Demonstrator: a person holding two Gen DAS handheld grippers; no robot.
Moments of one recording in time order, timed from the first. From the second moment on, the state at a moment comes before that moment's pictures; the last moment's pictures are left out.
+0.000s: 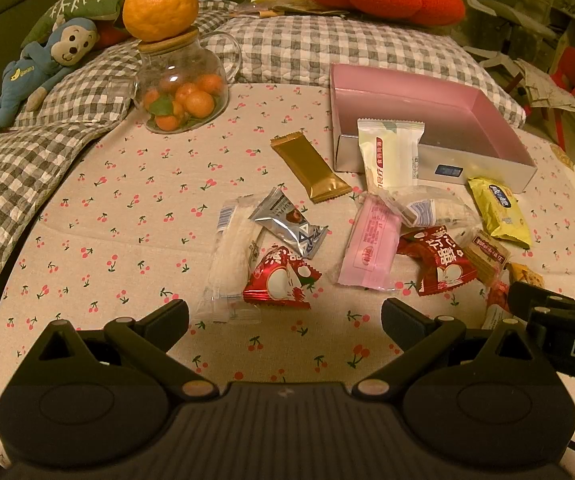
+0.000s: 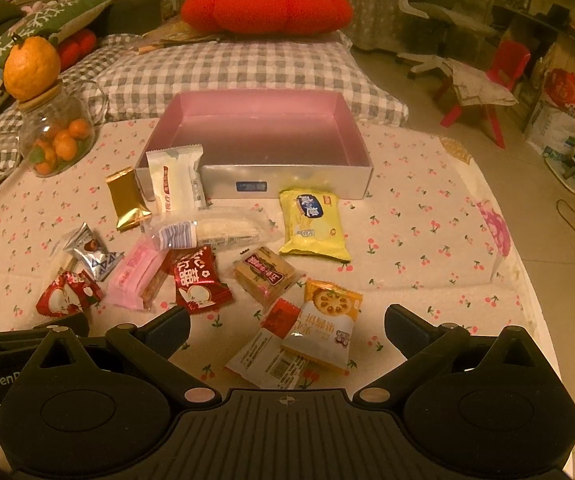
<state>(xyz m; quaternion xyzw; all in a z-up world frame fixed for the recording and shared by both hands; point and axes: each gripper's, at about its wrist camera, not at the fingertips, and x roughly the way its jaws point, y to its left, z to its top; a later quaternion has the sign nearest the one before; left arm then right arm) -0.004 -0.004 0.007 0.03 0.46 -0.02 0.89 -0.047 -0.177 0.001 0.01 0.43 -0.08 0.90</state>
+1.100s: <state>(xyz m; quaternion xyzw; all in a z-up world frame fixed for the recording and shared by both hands) 0.007 0.015 0.024 0.00 0.46 -0.06 0.89 -0.045 -0.185 0.018 0.02 0.44 -0.04 0.90</state>
